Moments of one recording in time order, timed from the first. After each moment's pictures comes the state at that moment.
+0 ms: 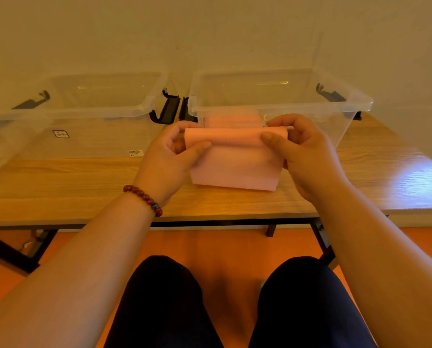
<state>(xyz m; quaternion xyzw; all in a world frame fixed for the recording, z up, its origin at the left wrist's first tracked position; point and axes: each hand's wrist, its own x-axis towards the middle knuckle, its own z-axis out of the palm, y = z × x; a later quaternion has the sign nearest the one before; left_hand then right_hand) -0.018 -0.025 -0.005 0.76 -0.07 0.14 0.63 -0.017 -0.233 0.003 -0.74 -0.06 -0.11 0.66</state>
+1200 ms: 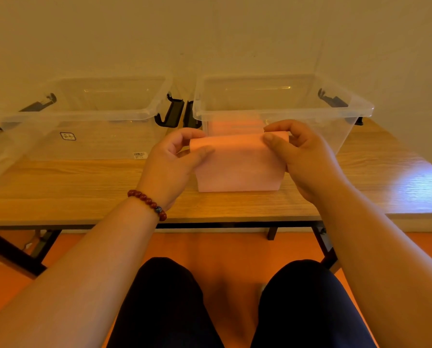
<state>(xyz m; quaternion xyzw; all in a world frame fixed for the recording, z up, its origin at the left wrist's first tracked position) -0.020 -0.023 -0.007 0.76 -0.05 0.15 0.63 -0.011 -0.232 0.004 -0.76 -0.06 -0.10 0.64</state>
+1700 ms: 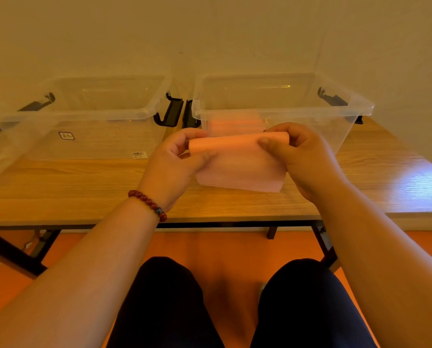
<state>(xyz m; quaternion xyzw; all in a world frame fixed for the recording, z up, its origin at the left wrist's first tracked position) -0.023 -0.024 -0.008 0.76 -0.06 0.14 0.64 -0.009 -0.235 0.002 -0.76 -0.07 -0.09 0.64</state>
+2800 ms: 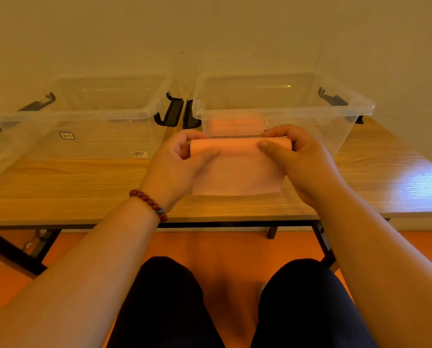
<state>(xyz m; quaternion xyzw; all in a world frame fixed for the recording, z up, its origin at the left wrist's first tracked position) -0.027 -0.026 -0.005 0.77 -0.06 0.13 0.63 -0.016 -0.231 -0.001 -0.76 -0.07 -0.10 0.64</state>
